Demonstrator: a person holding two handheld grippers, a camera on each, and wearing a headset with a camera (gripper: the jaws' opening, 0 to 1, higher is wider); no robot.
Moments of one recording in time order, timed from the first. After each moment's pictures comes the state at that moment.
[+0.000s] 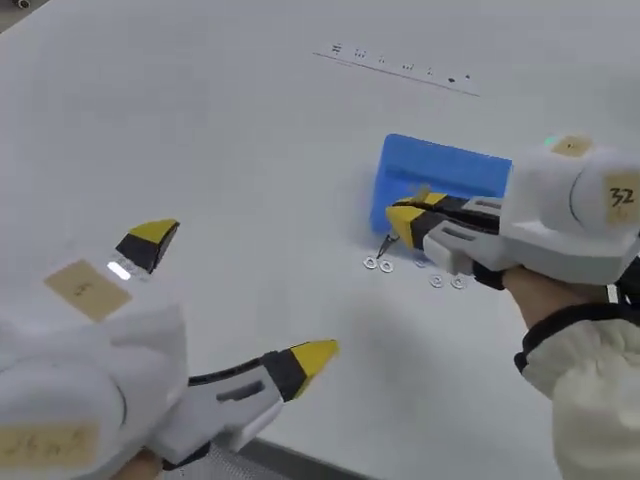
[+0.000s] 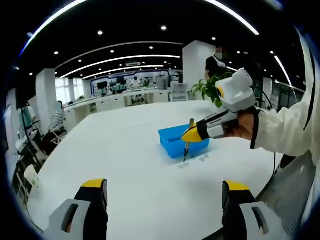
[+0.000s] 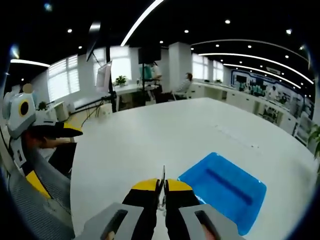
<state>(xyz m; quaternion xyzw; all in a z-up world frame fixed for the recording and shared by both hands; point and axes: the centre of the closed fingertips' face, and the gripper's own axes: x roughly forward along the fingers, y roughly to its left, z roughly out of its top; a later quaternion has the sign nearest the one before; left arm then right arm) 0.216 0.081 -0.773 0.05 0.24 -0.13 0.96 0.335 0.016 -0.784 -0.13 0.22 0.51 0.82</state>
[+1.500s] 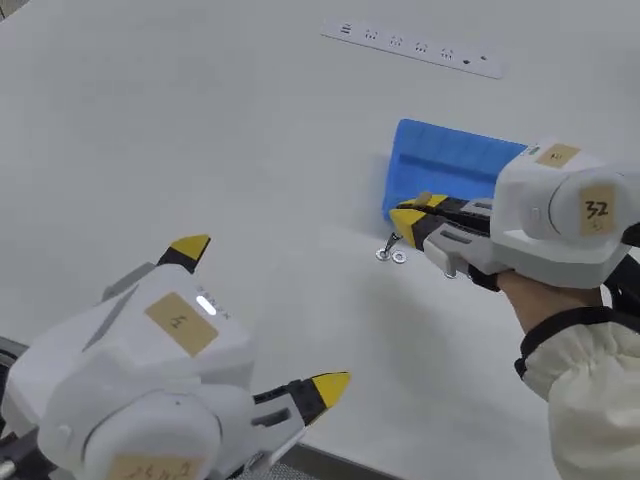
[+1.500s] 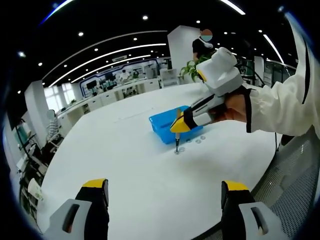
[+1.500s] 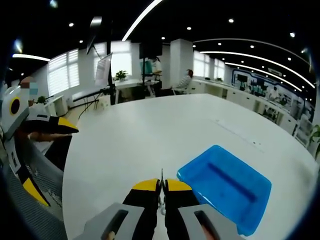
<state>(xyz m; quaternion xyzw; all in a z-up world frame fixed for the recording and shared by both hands) 0.212 0.070 -0.793 0.12 0.27 -0.16 0.94 0.338 0.017 -0.806 -0.15 0.23 0.51 0.82</state>
